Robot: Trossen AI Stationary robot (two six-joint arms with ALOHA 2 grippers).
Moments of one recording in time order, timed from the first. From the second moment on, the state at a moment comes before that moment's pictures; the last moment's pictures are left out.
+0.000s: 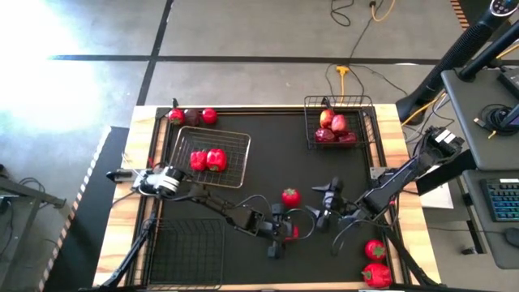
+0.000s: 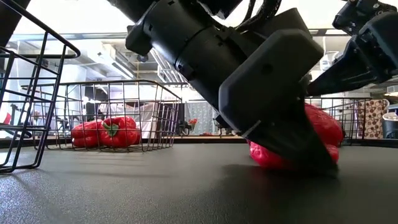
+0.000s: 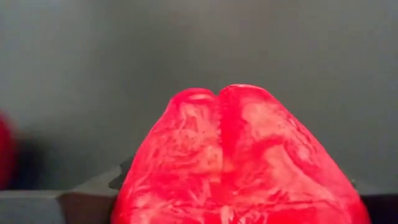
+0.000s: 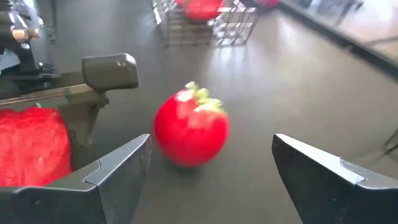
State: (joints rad) left arm -0.36 2.28 1.51 -0.01 -0.23 -0.18; right arm 0.67 1.36 0.48 0.04 0.95 0.66
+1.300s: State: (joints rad) left arm -0.09 1.34 0.78 -0.33 -0.69 -0.53; right arm 0.67 1.36 0.48 0.04 1.02 0.61
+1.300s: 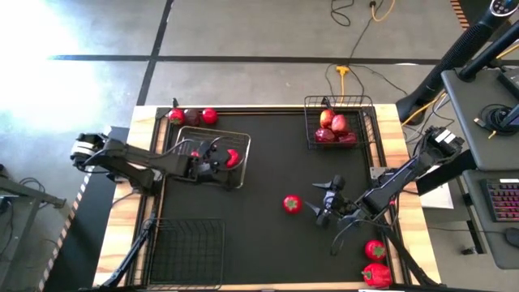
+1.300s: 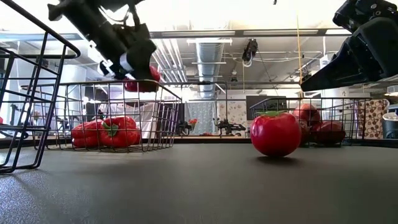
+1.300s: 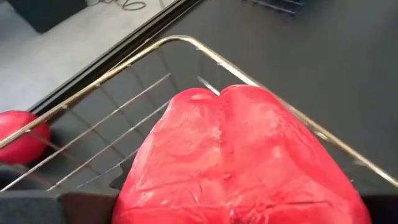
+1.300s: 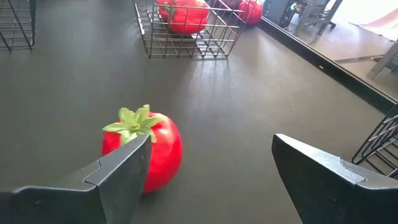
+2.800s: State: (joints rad) left arm 0.01 1.35 0.77 -0.43 -0.54 -0.85; right arm 0.62 1.36 0.50 0.10 1.05 0.60
